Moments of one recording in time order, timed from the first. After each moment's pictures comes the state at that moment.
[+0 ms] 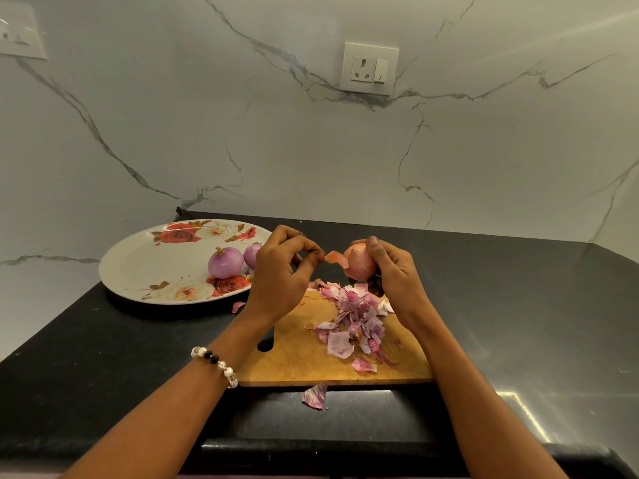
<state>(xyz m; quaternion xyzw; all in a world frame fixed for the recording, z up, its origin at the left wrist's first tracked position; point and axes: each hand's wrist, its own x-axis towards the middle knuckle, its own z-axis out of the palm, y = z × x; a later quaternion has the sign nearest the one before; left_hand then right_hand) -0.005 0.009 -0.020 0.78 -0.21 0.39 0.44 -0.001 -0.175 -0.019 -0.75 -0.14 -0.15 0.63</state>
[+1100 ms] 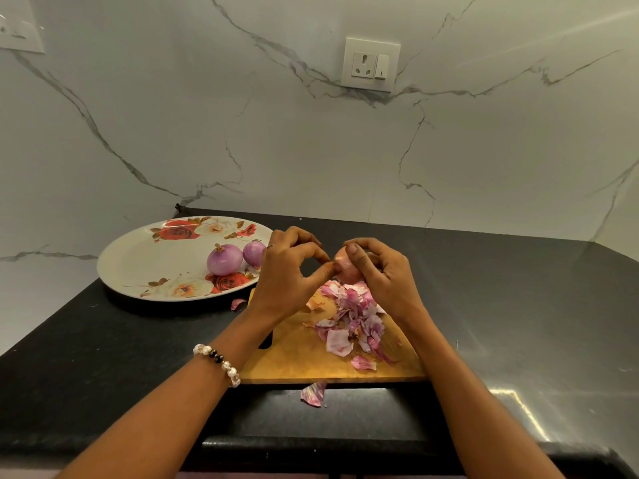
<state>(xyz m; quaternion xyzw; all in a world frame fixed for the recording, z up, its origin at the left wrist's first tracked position) -0.002 0.006 -0.027 0.83 -0.22 0.36 0.37 0.001 -0.171 -0.027 -0.79 -0.23 -0.24 0.52</state>
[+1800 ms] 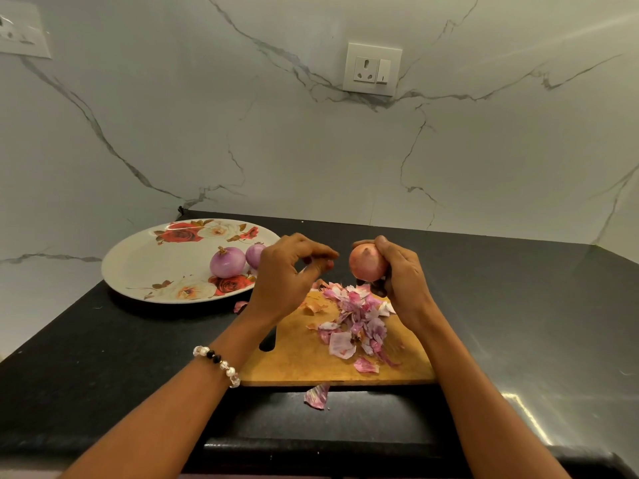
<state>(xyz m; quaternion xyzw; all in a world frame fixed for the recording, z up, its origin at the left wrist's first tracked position) -0.006 0.012 -0.021 0.78 -0.26 0.36 0.44 -0.005 -0.175 -0.017 -0.72 -0.10 -0.15 0.67</state>
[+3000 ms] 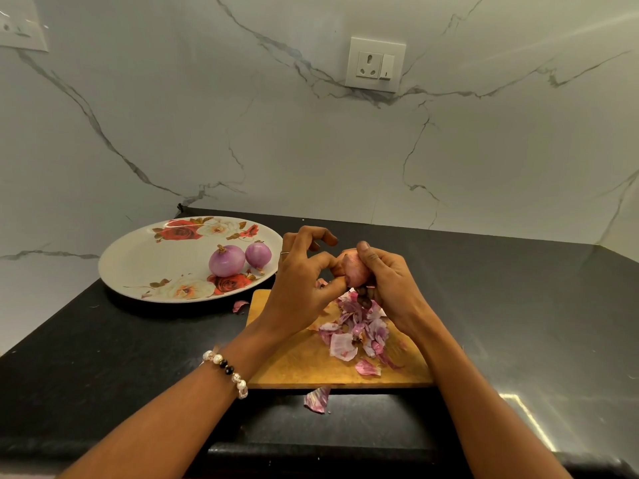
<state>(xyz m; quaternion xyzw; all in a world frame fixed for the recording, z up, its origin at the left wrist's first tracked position) -0.016 -0.008 -0.028 0.81 -0.25 0.36 0.40 -0.006 -0.165 -0.020 -0.73 -0.12 -0.07 0.67</state>
